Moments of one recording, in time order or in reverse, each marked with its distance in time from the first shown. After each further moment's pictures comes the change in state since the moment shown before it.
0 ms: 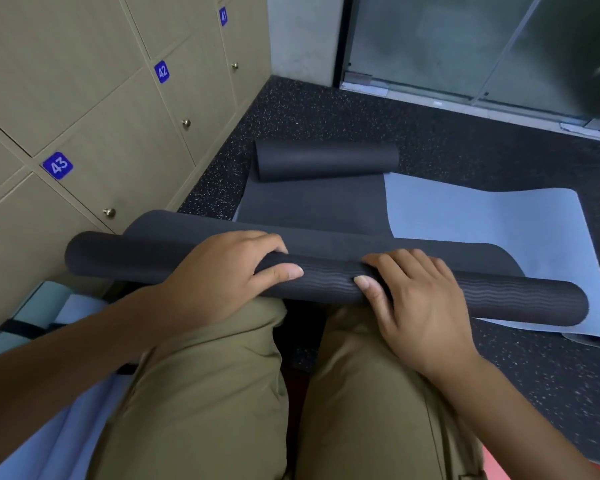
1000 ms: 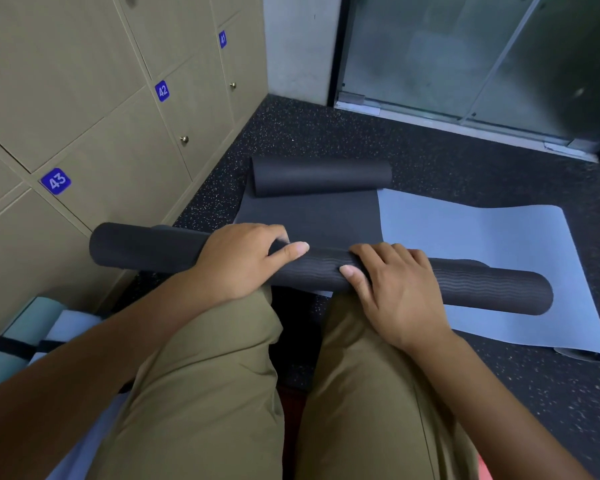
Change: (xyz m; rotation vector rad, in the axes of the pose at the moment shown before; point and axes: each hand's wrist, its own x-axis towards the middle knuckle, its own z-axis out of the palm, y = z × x) left_hand 0.048 -0.006 0.007 0.121 0.056 -0.128; right_hand 0.038 0.010 0.020 -0.099 -0.101 0.034
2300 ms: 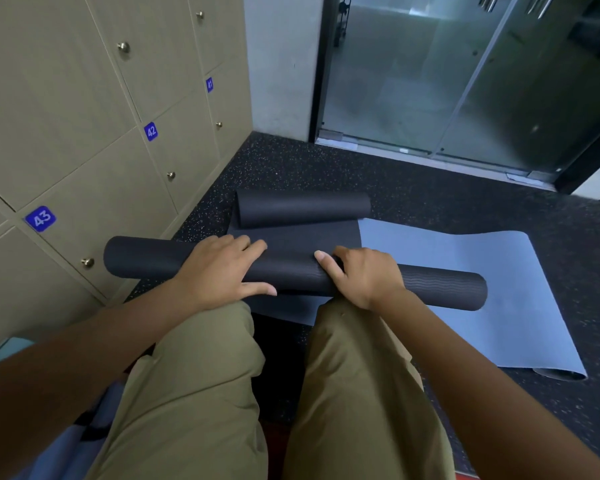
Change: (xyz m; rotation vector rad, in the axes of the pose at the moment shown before) left_hand 0.040 -0.058 0.030 0.447 0.222 0.340; right_hand 0.077 0.029 0.018 -0.041 -0.218 0.055
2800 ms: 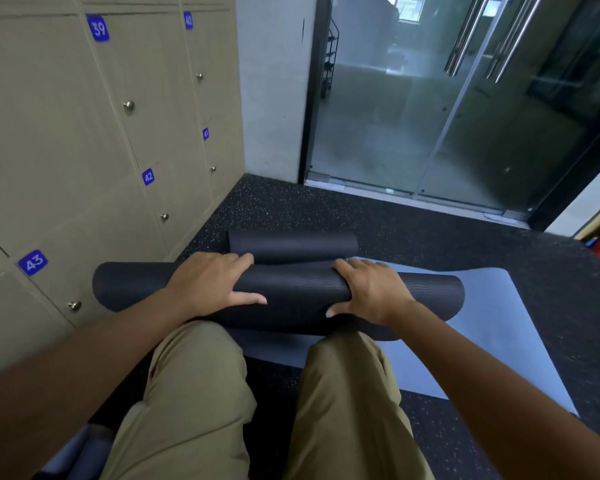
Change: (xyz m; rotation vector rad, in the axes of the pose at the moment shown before) left_hand 0.037 -0.028 -0.033 -0.011 0.079 0.025; right_hand 0.022 0.043 -0.042 -0.100 -0.051 -0.191
